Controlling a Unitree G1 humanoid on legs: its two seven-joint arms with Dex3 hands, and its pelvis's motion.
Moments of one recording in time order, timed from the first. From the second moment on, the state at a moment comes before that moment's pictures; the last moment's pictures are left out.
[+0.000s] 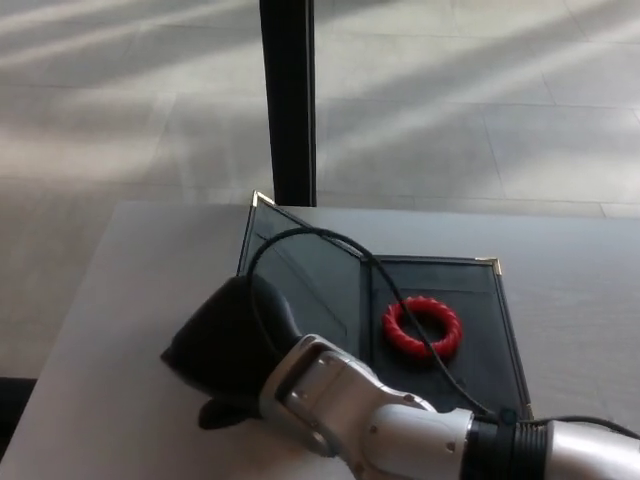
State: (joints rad) left_arm -0.43 0.40 0.64 0.96 -0.53 0.26 0.30; right_arm -1.02 -0.12 1.24 0.28 -0.90 0.35 0.08
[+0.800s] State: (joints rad) left_arm -0.39 0.39 0.66 0.95 -0.53 0.26 0.29; right_arm -0.94 -0.37 0.56 -0.29 -0.71 0.30 0.18
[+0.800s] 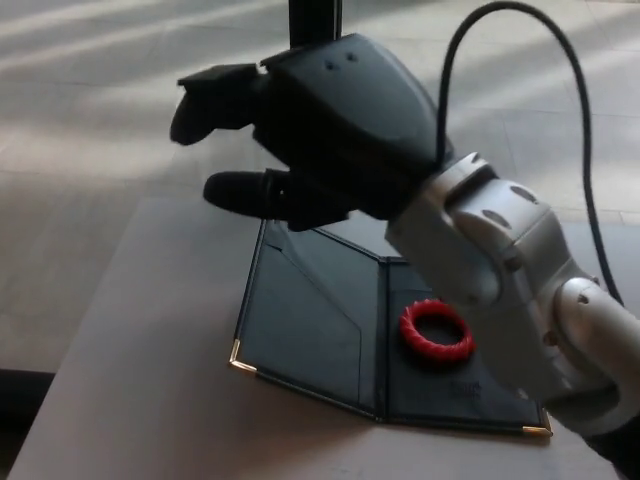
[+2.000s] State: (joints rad) left_arm -0.29 0.40 0.70 0.91 -0.53 0.26 0.29; right_arm -0.14 -0.54 -0.52 -0.19 -0.41 0.11 0.22
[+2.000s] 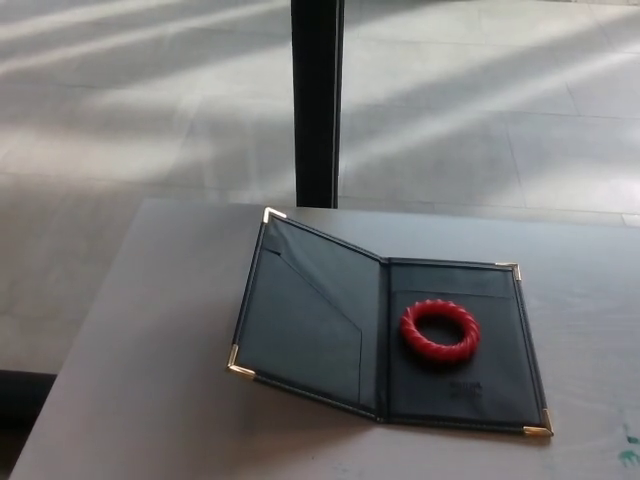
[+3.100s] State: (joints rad) left_arm -0.20 0.40 0.80 0.82 -0.54 0.26 0.29; right_arm 0.06 -0.44 -1.23 0.65 -0.02 -0.06 0.10
